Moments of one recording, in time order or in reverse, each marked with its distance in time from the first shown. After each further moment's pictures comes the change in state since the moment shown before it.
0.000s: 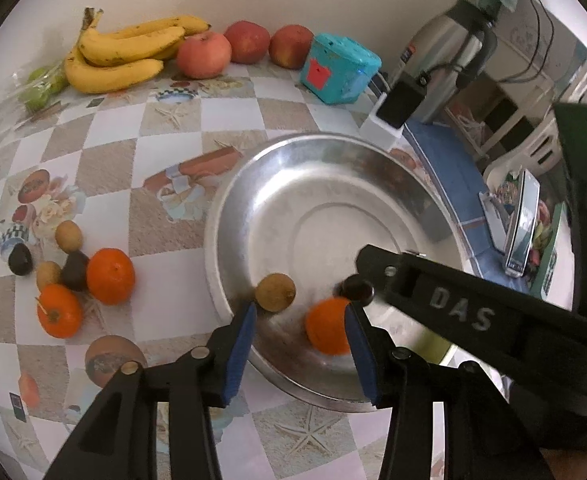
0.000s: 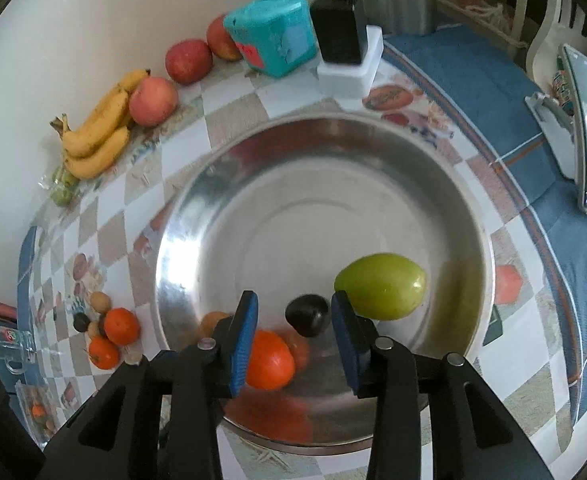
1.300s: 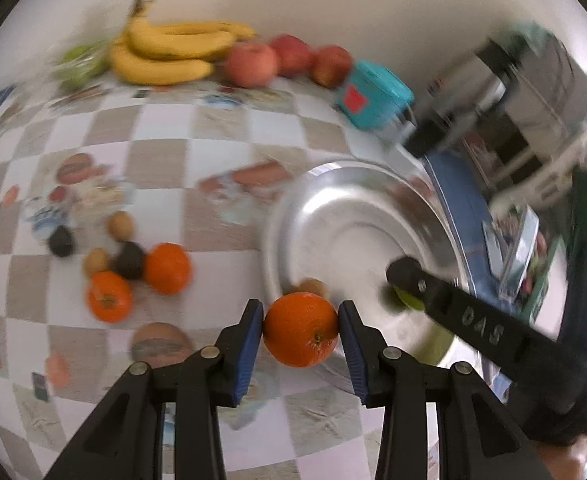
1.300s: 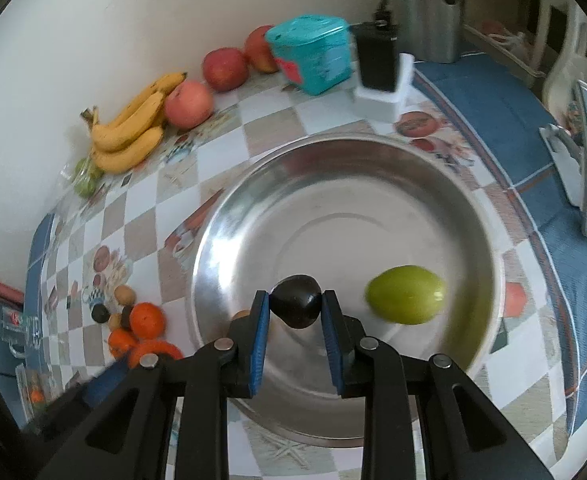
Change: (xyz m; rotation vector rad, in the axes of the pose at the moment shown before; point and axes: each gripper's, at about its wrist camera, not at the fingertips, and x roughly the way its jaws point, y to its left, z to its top) left arm -0.029 0.022 0.002 -0.079 -0.003 -0.002; right arm -0.013 0.014 -0.001 -0.066 -0.043 0.032
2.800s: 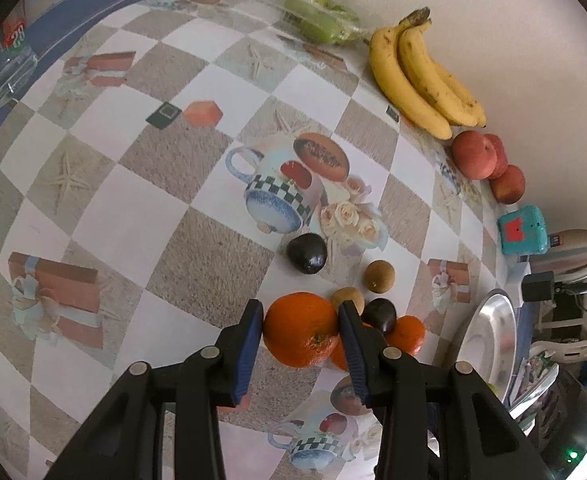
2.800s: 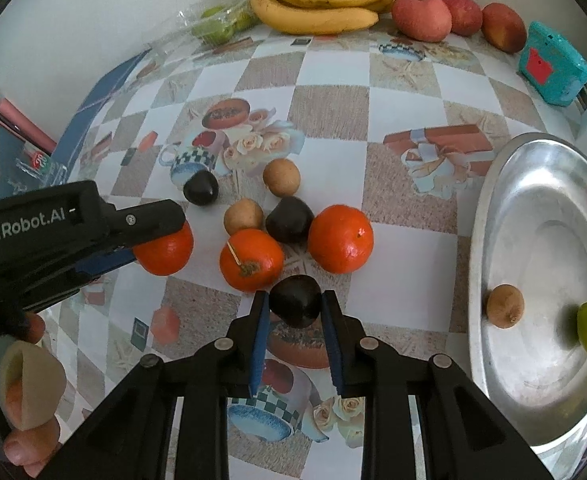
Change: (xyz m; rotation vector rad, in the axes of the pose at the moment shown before) left arm -0.039 0.199 0.008 -0.562 -0.024 0.120; right arm 0.069 0.167 -0.065 -0.467 0.192 0.122
